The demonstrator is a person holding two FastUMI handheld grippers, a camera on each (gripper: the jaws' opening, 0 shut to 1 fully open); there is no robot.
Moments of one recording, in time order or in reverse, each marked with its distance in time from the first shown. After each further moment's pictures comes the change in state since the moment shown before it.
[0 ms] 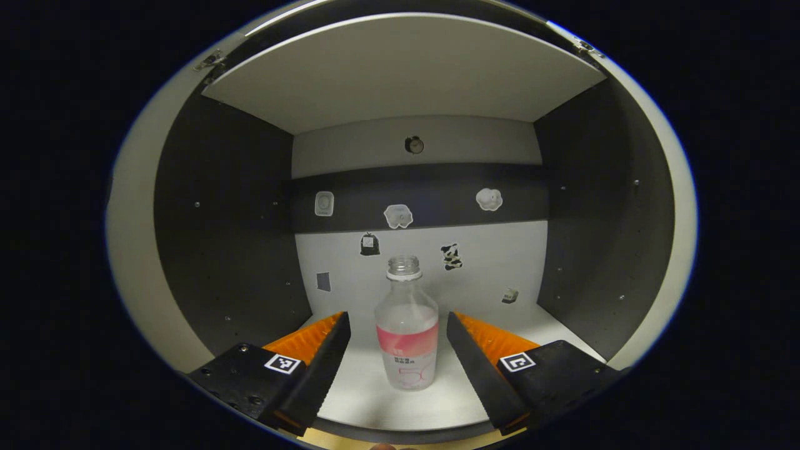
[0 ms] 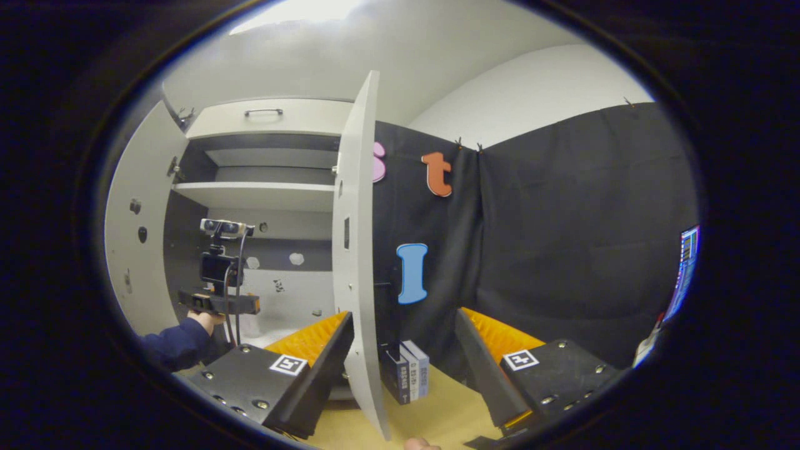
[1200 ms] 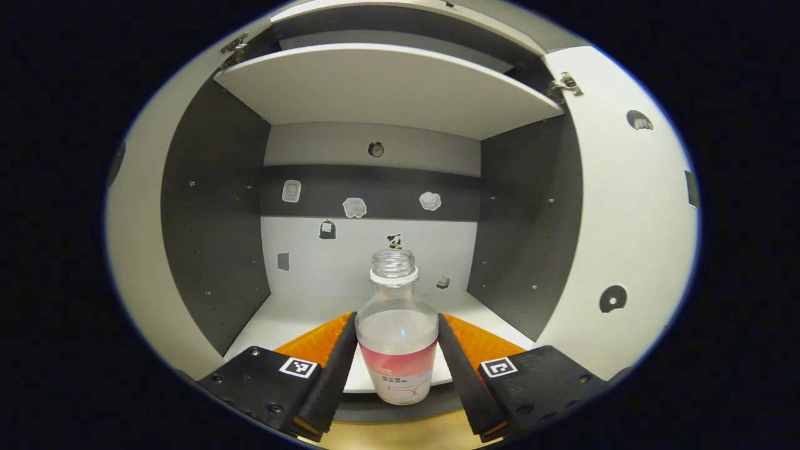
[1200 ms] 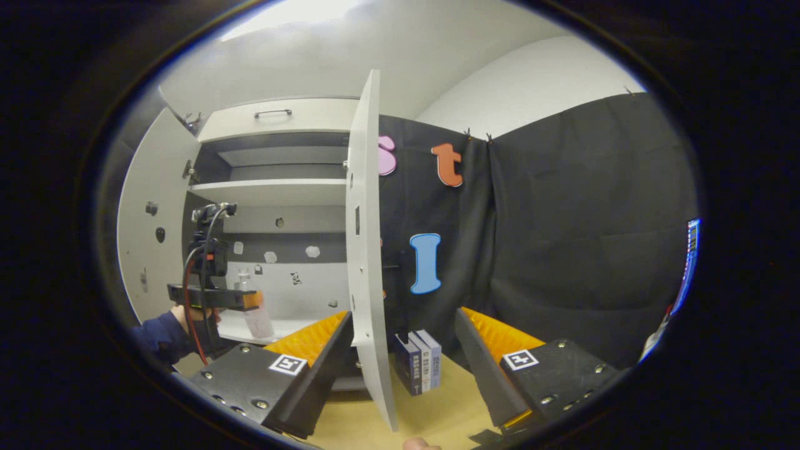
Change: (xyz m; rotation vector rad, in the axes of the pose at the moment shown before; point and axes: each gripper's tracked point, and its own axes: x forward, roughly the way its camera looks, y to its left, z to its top) left arm -0.123 -0.024 0.003 -0.086 0.005 -0.331; right arm -0.027 0.006 -0.006 0.046 0.036 0.109
